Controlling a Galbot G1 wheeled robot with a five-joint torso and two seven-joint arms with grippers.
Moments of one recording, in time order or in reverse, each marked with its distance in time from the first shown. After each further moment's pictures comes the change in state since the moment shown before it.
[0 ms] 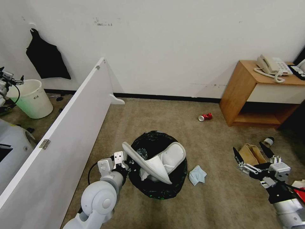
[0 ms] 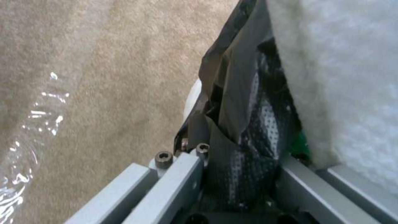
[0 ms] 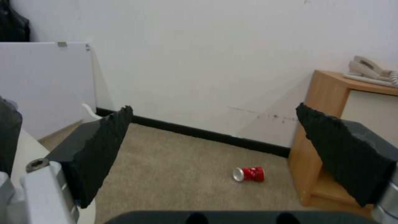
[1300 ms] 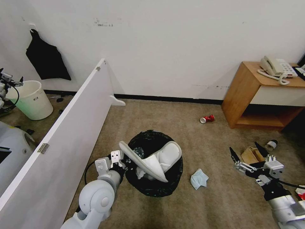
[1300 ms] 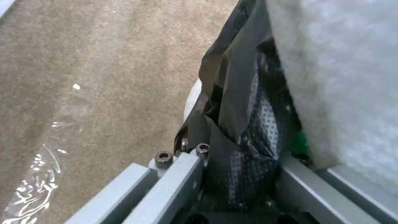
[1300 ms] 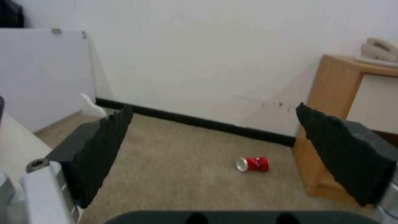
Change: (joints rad) left arm 0.007 -0.005 -0.035 0.010 0.032 -0.001 -0.002; right arm 0.022 -0.107 -0.073 -0.053 0.016 -0.026 0.092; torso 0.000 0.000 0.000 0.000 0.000
